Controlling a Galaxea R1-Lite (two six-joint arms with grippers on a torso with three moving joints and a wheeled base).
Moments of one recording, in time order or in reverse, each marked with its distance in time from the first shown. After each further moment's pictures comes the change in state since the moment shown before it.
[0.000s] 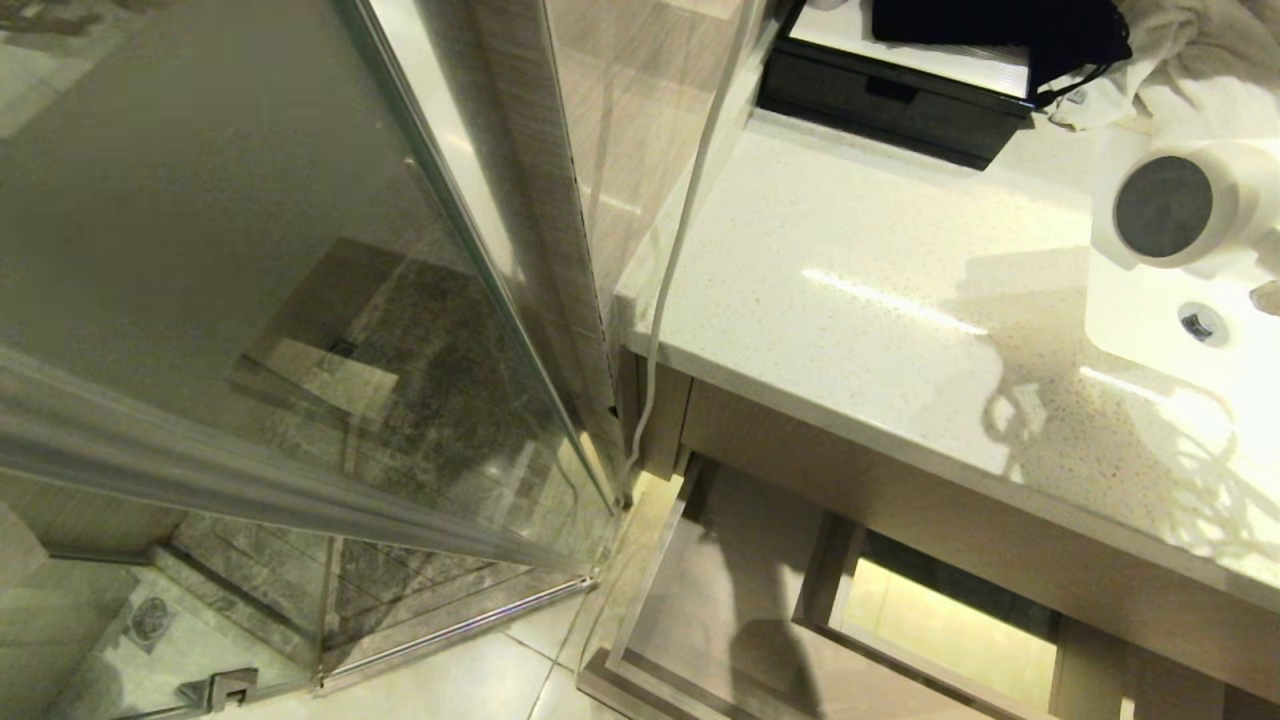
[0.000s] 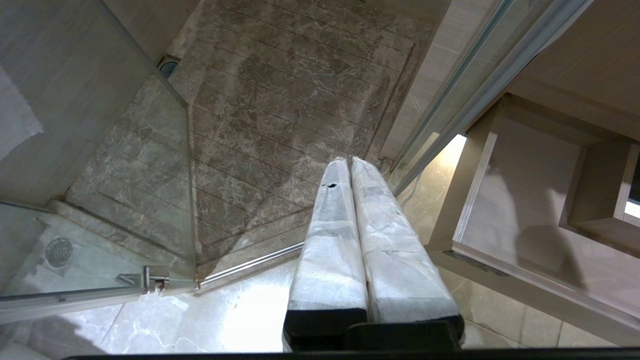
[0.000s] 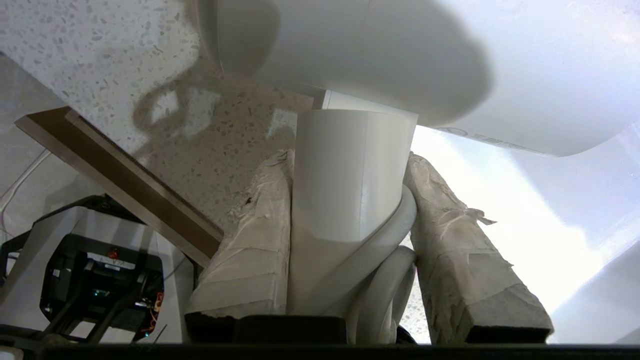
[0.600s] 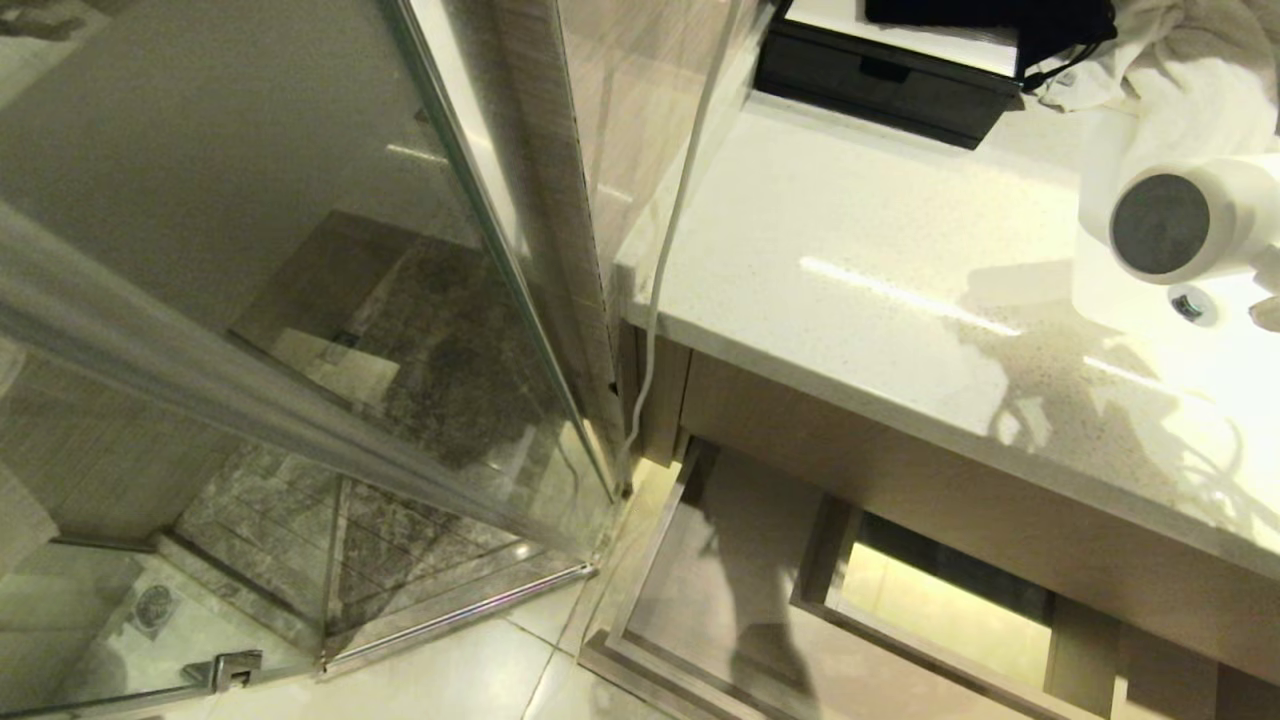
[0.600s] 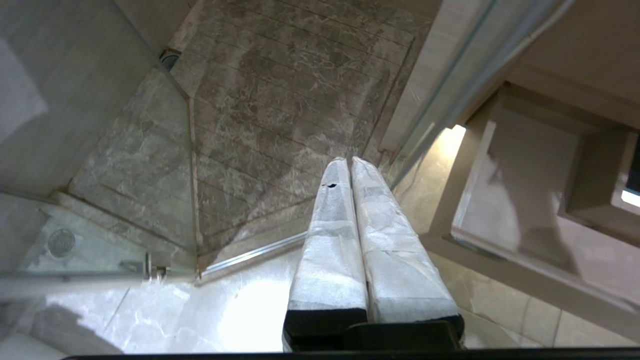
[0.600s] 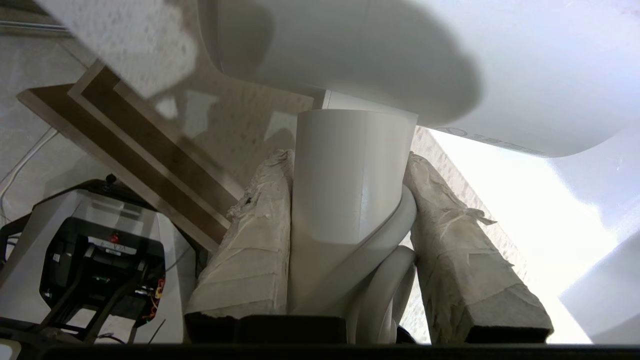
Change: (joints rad) left arm 0.000 0.000 0.000 0.000 0.000 0.000; right arm 0.001 -0.014 0.032 -0.005 0.002 -0.009
